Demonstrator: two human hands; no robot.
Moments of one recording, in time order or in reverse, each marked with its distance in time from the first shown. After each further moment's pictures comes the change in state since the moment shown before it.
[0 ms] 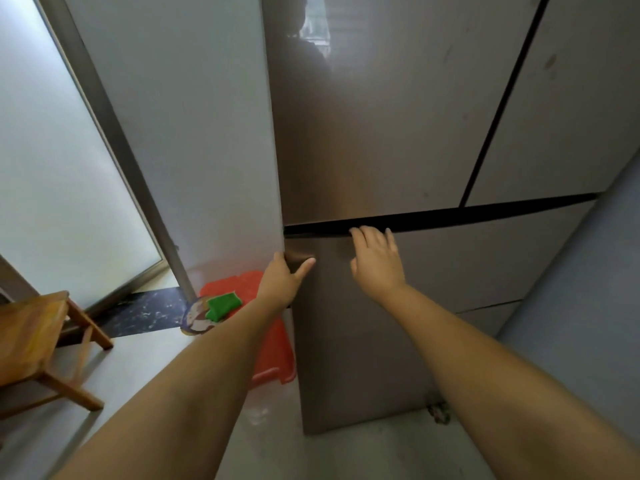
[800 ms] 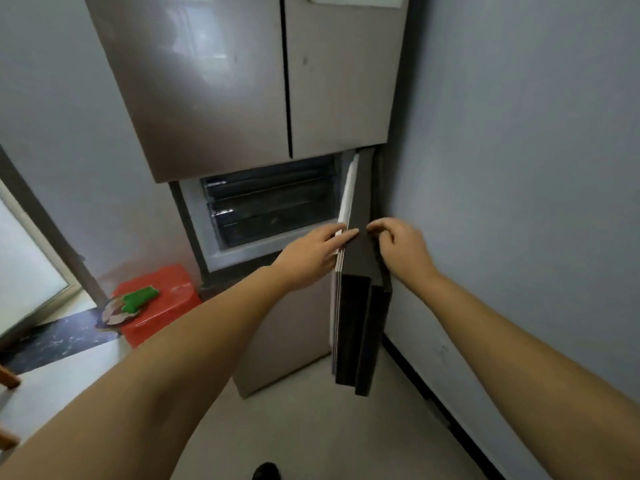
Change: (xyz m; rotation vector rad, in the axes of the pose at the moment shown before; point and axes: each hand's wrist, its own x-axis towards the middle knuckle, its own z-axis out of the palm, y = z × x) left_hand -0.266 0.158 0.134 0.640 -0.334 1.055; right_hand -0.320 0.129 -0.186 0.428 0.248 0.433
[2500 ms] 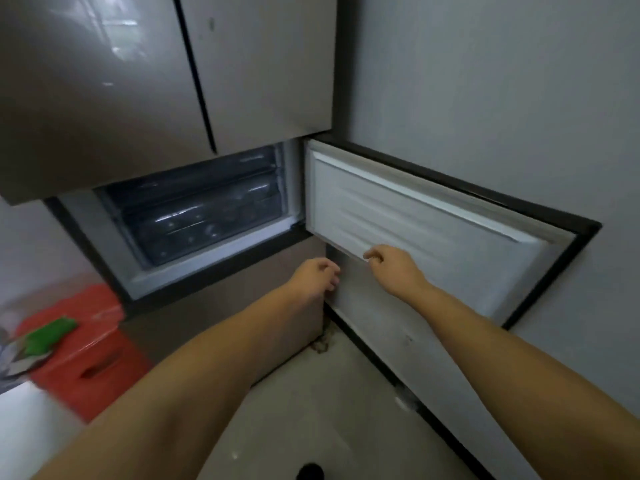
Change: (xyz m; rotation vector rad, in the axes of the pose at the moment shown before) left_hand 0.110 0.021 0.102 -0.927 -0.256 -0.535; right_hand 0.051 0.123 0.011 -0.122 -0.211 0.345
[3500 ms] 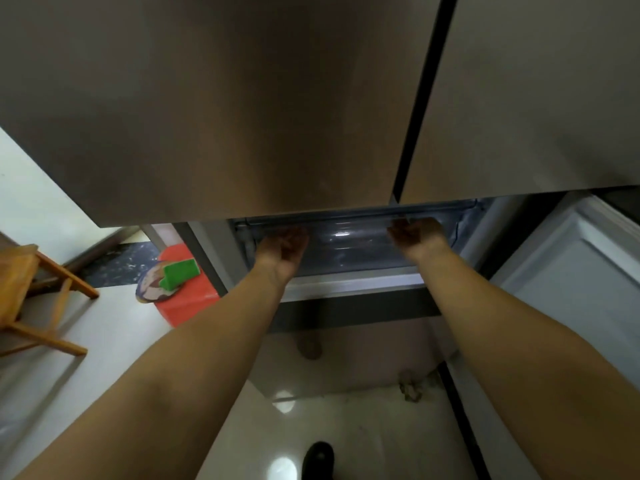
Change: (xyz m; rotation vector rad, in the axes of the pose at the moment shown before) left_hand 0.150 -0.167 -0.294 -1.655 1.021 -0.248; right_hand 0.353 -0.196 0.218 1.384 -0.417 0.609
